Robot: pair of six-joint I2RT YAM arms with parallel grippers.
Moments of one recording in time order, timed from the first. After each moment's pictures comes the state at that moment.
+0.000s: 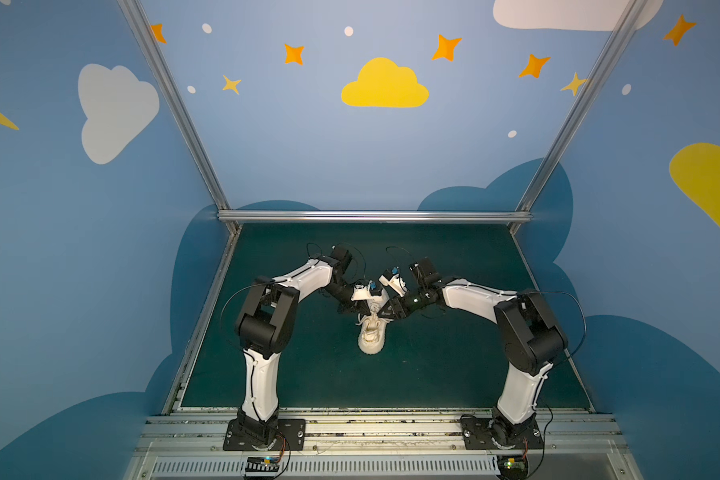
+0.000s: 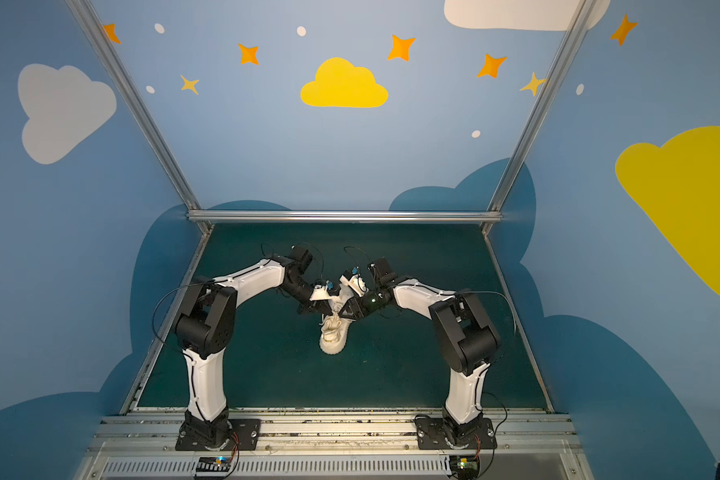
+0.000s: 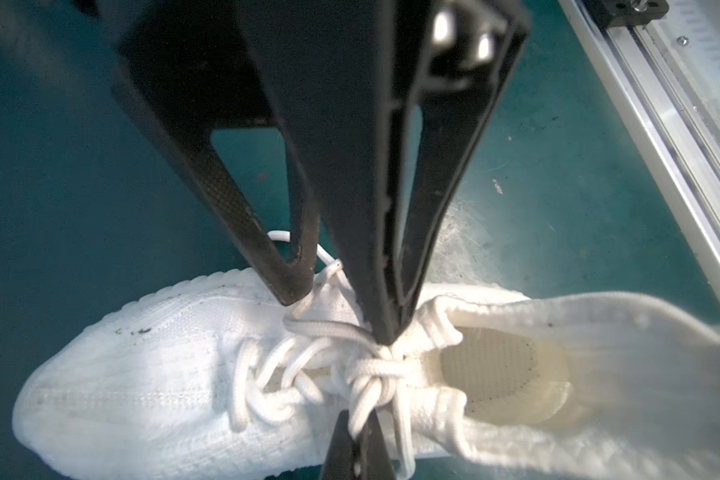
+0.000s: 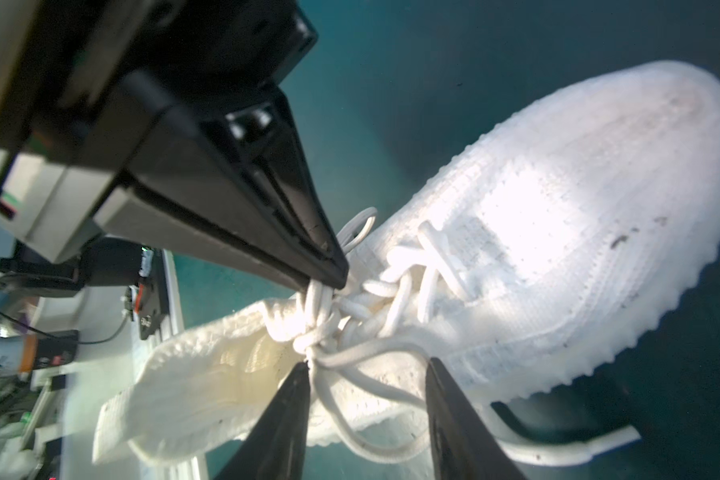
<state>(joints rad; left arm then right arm) -0.40 2.03 1.44 -0.83 0.75 1.27 0.54 1.88 1.15 -0.32 -0.76 -0.02</state>
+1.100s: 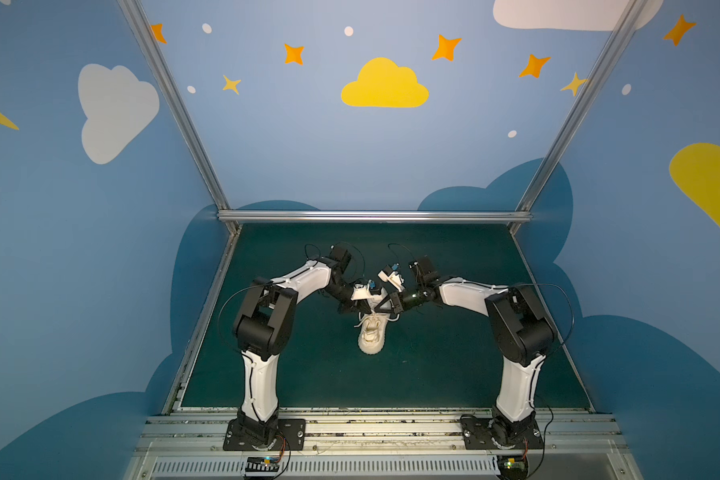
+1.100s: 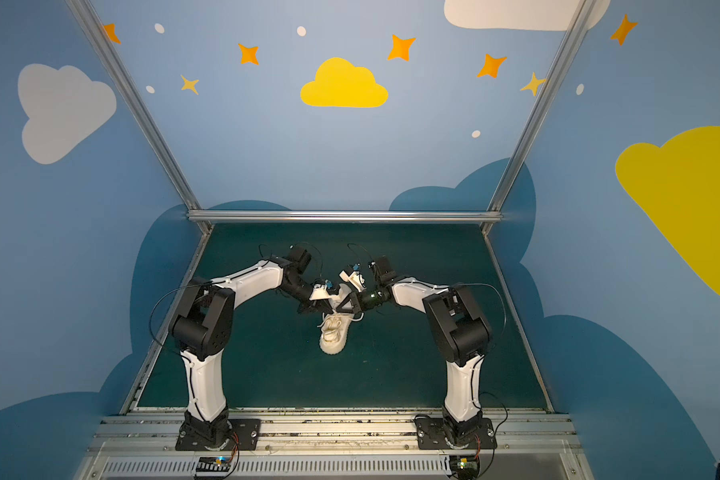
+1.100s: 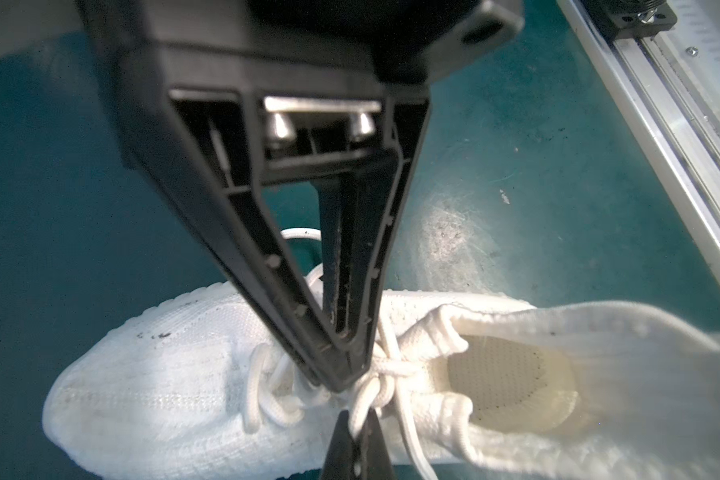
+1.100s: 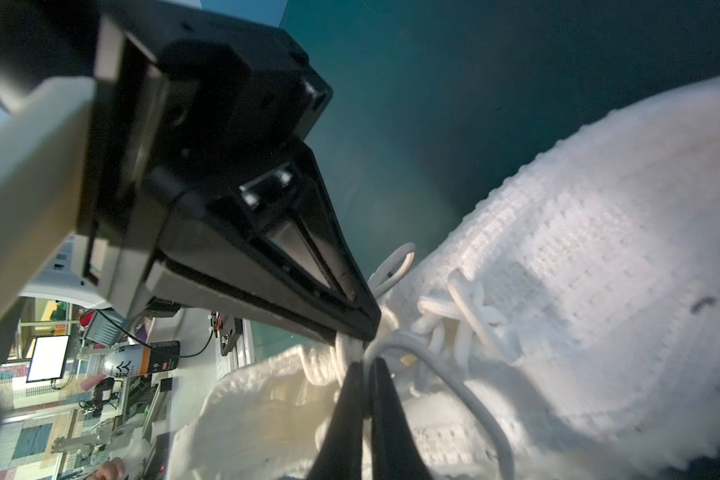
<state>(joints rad) -0.40 2.01 1.42 -0.79 0.76 1.25 0.52 1.95 1.18 -0.23 -0.94 0.14</state>
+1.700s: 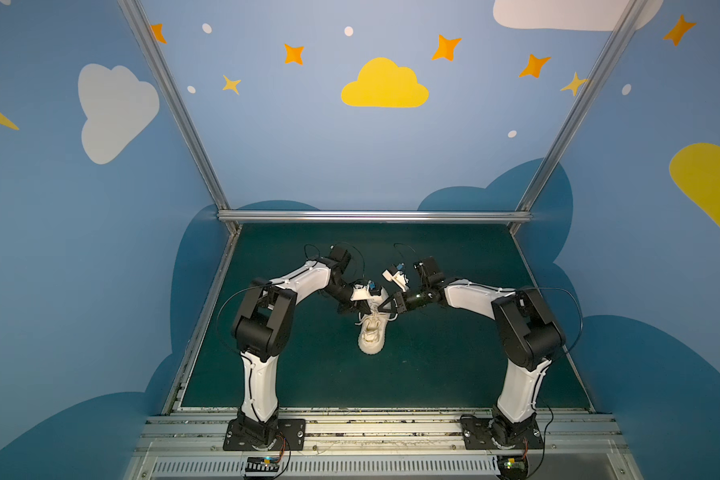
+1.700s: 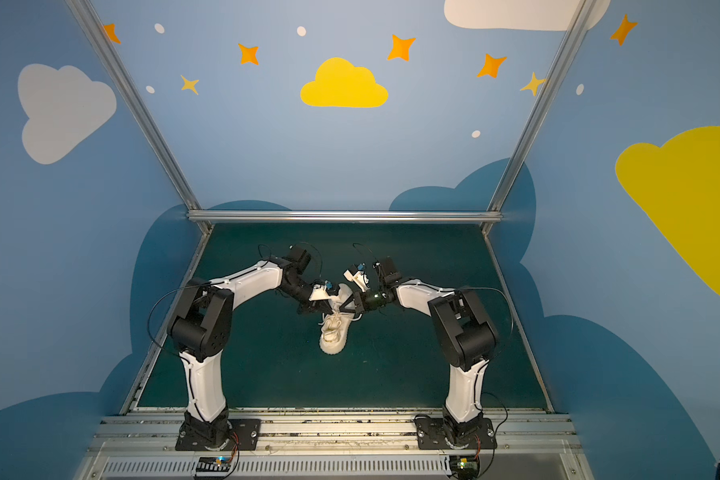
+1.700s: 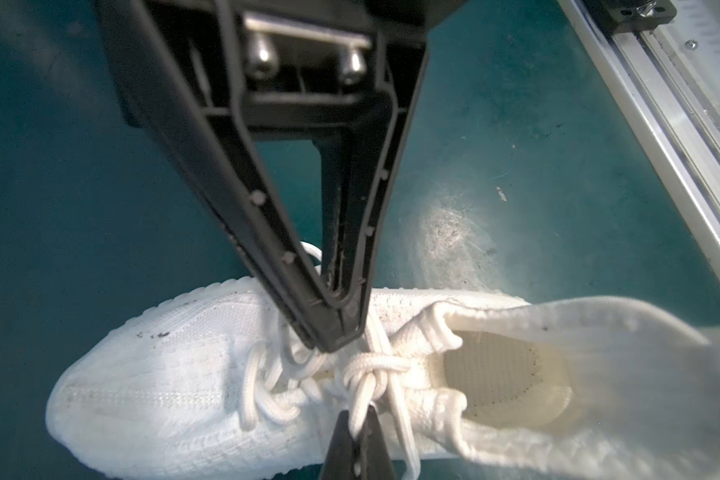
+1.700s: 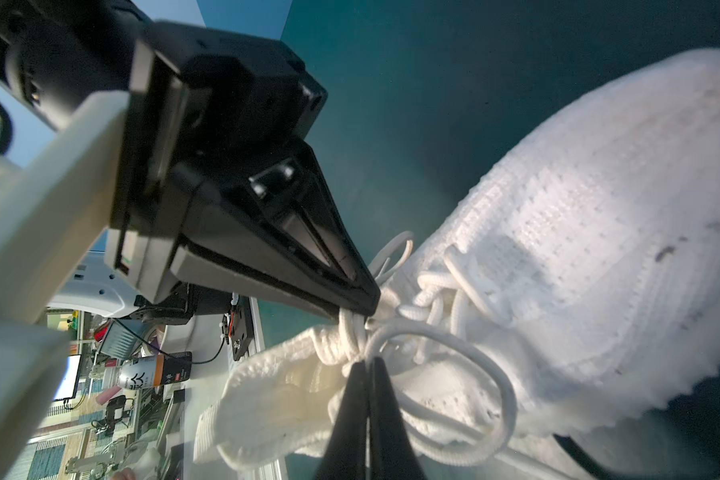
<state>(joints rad) -0.40 1.99 1.42 -0.80 0.75 1.27 0.50 1.89 1.12 -0.20 -0.93 0.19</state>
